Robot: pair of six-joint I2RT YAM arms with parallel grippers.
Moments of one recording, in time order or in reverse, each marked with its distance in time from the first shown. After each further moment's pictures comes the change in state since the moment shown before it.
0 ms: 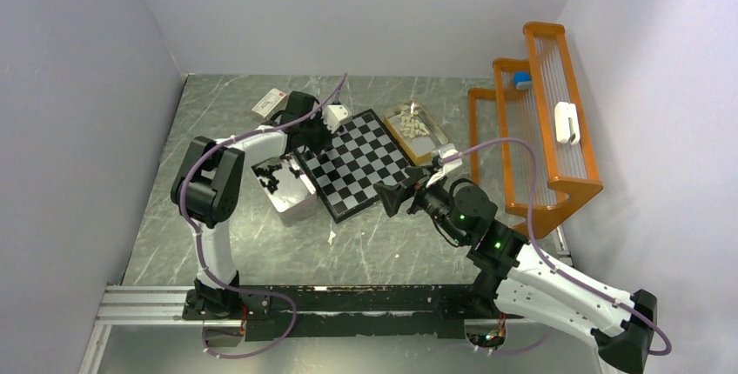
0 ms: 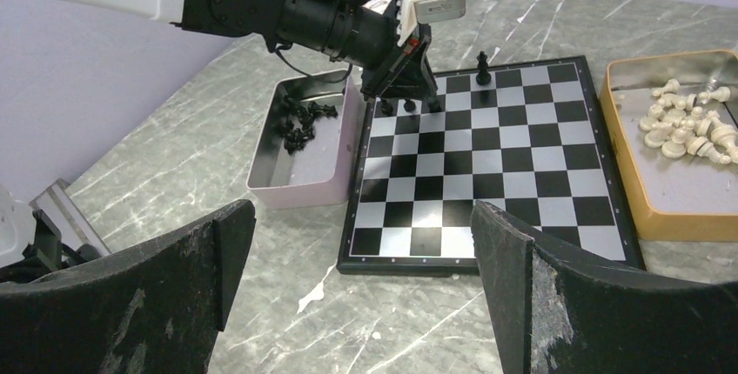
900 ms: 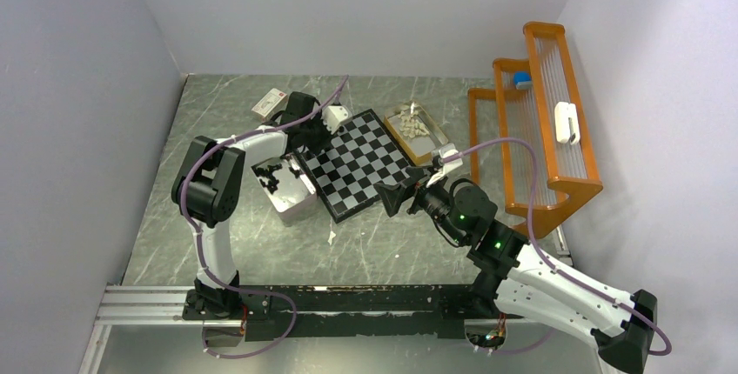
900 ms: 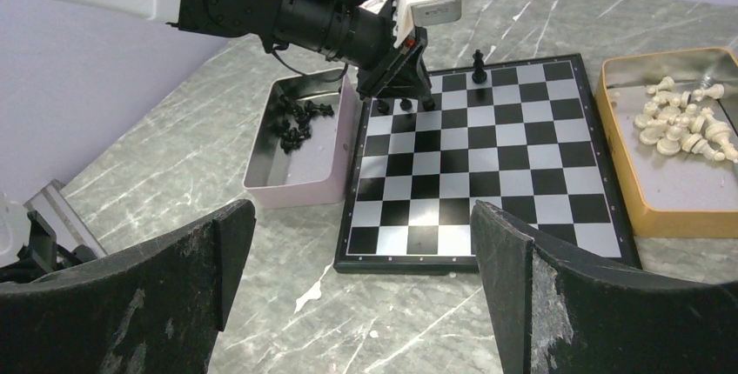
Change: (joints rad) left arm 0.000 0.008 0.003 -0.001 -0.028 0.024; right arm 0.000 -0.003 0.000 -0.007 0.009 -0.001
